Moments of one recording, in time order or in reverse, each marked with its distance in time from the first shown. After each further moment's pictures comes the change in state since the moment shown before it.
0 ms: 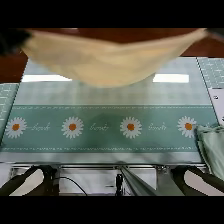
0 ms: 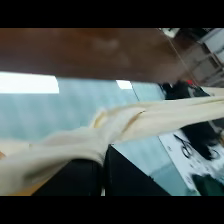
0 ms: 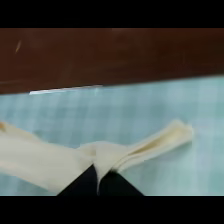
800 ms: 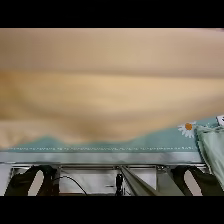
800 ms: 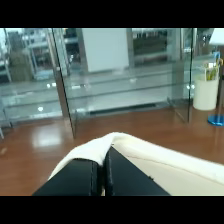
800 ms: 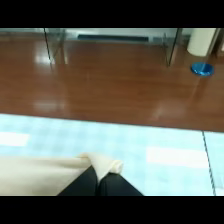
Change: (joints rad) left arm -0.142 0.536 0.438 0.914 -0.049 -0.309; right arm 0.000 0.521 0.259 -0.294 0.389 0.070
